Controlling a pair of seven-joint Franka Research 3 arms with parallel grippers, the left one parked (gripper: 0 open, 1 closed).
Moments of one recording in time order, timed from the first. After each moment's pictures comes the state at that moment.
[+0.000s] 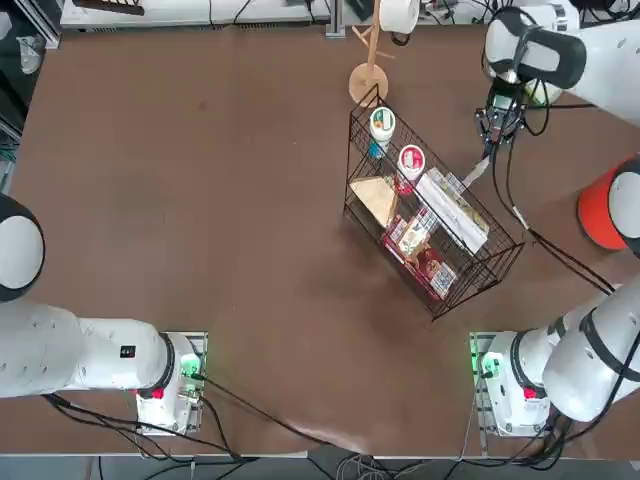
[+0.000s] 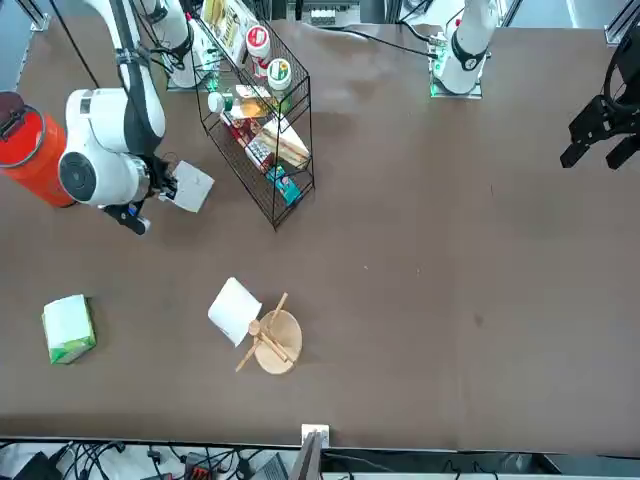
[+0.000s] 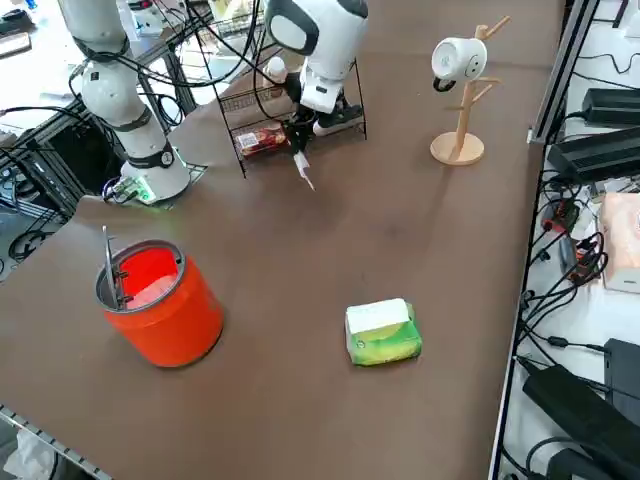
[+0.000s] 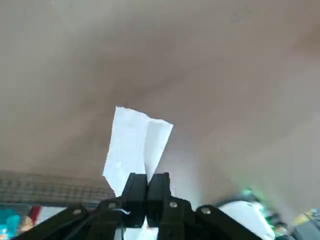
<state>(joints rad) 0.67 0.20 -0.58 -2.00 0.09 1.70 0.51</state>
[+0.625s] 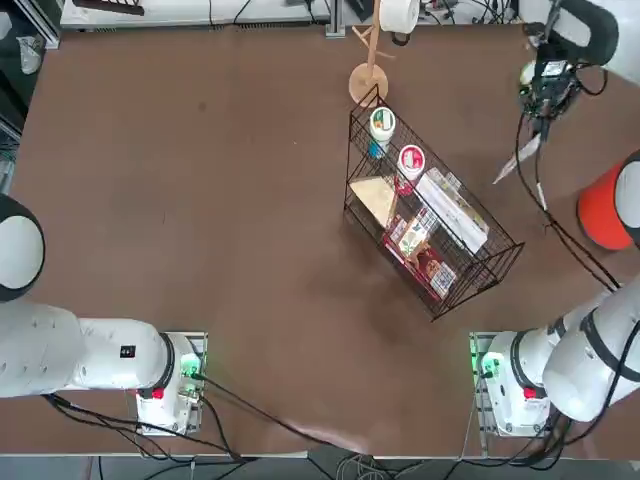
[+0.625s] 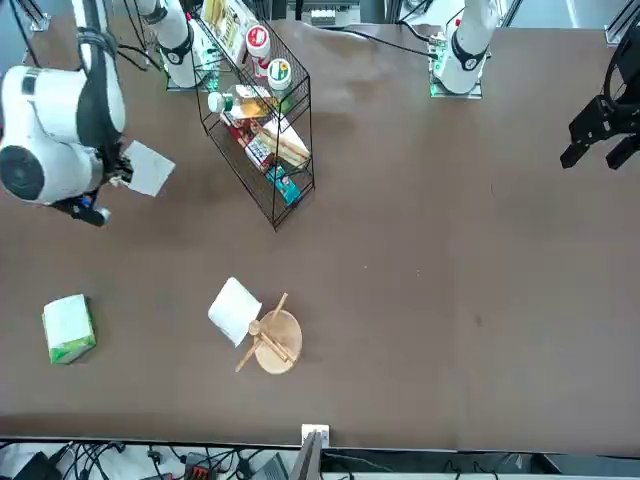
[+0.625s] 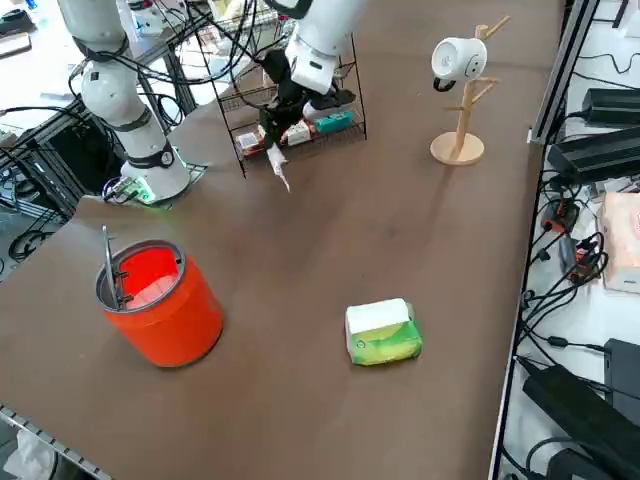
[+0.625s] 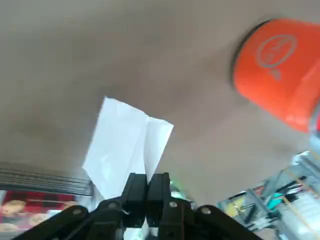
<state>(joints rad) 0.67 0.20 -0.71 -1.82 -0.10 1.45 0.24</state>
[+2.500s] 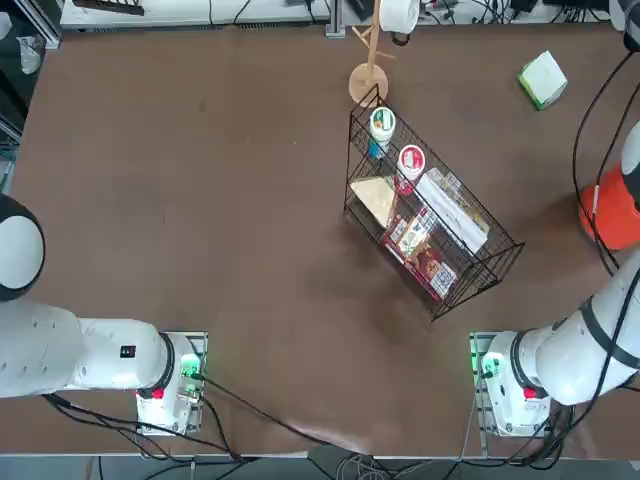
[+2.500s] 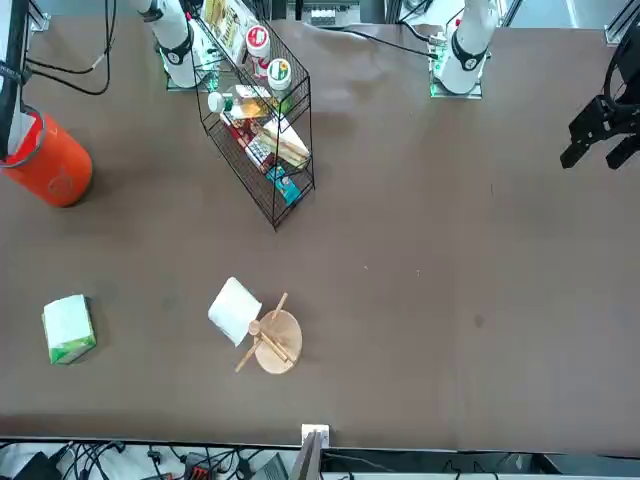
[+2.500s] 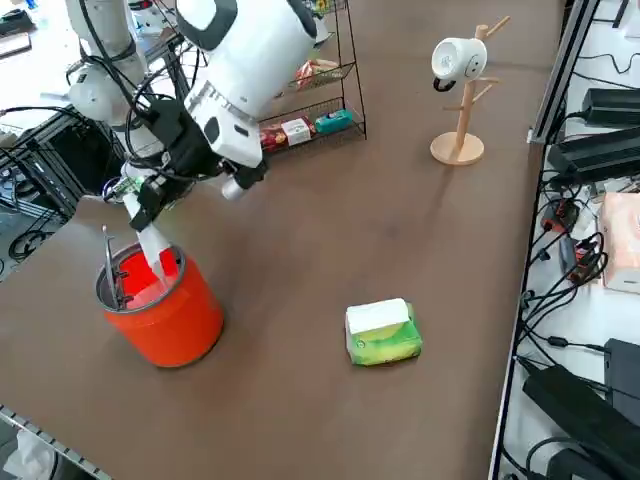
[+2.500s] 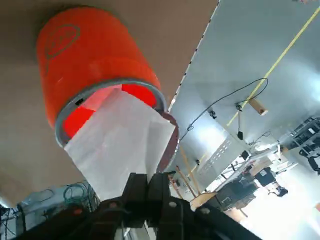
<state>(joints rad) 0.34 0.34 -0.79 -1.69 -0.57 1.57 -0.48</state>
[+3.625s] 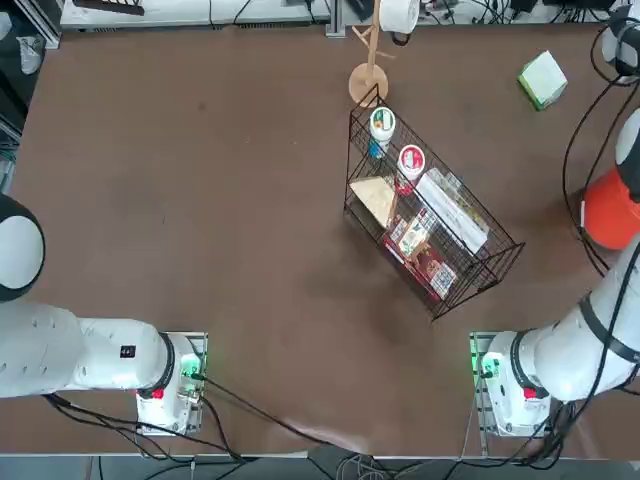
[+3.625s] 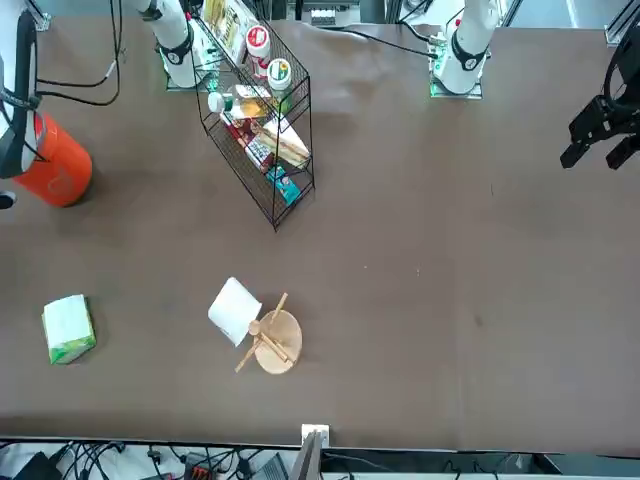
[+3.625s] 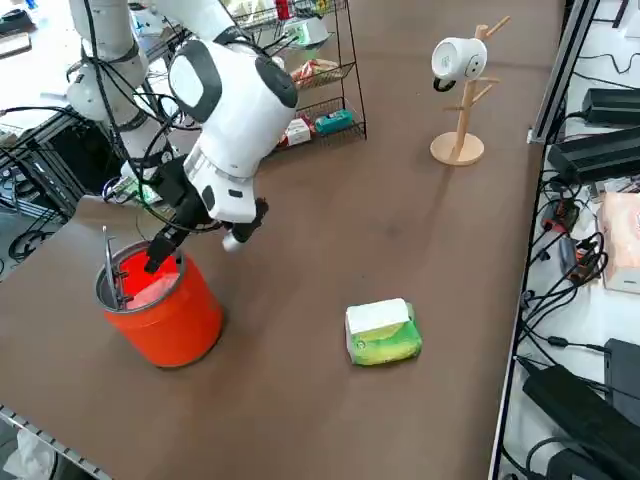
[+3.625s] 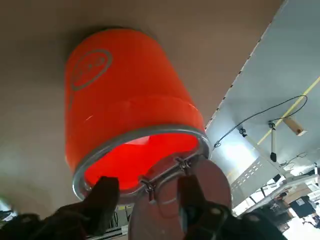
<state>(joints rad) 0.28 0.39 -0.78 -1.81 -0.42 1.72 -0.50</state>
